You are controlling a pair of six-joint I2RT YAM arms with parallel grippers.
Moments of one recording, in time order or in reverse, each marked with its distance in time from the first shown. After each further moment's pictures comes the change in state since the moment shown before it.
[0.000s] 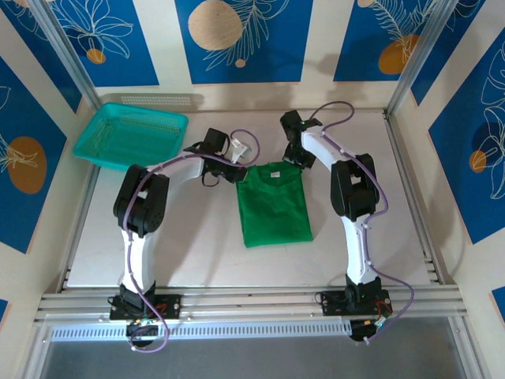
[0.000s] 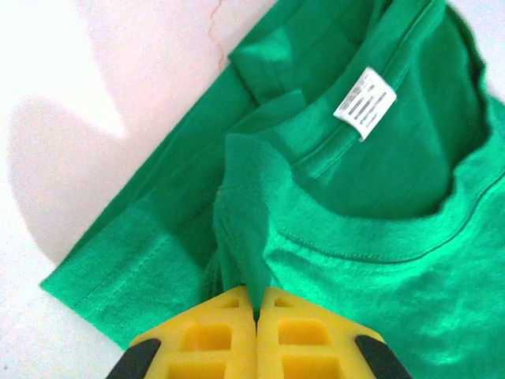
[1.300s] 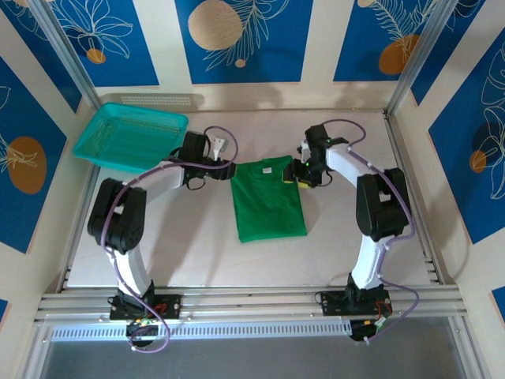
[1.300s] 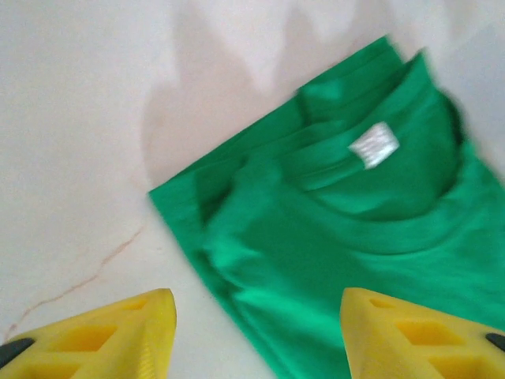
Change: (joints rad) left arm 0.042 -0.261 -0.239 0.138 -0.141 -0.230; right arm -0.097 -0.359 -0.526 0.248 -0.602 -0.482
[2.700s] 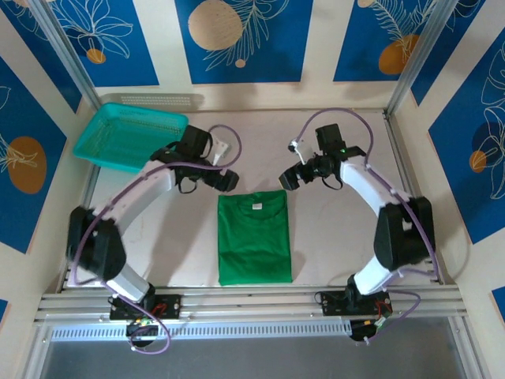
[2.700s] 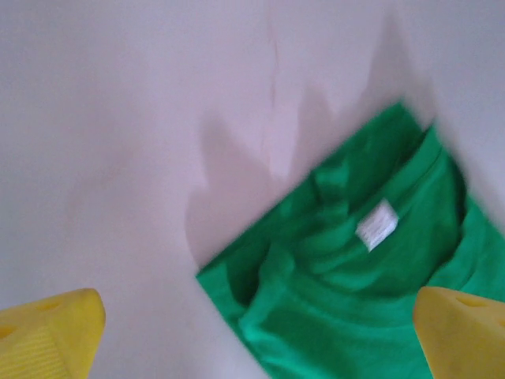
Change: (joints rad) left arm -0.088 -0.163 0.111 -0.534 -0.115 0.203; right arm 0.007 -0.212 -0.106 0.105 -0.111 -0.731
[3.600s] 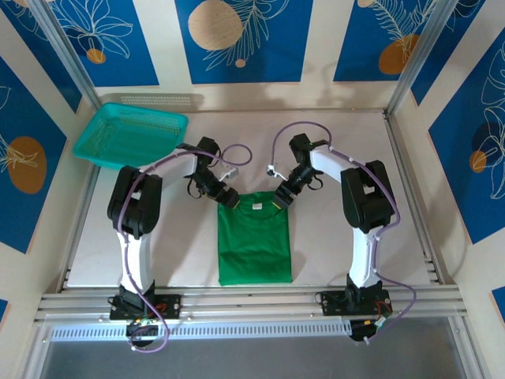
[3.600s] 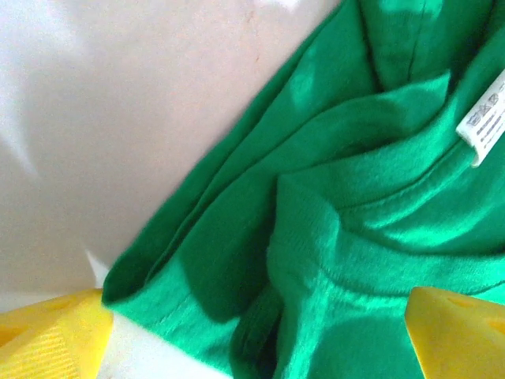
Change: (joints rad) left arm 0.078 0.399 0.142 -0.159 0.232 0.158; right arm 0.081 0.378 0.203 -0.243 0.008 -0.340
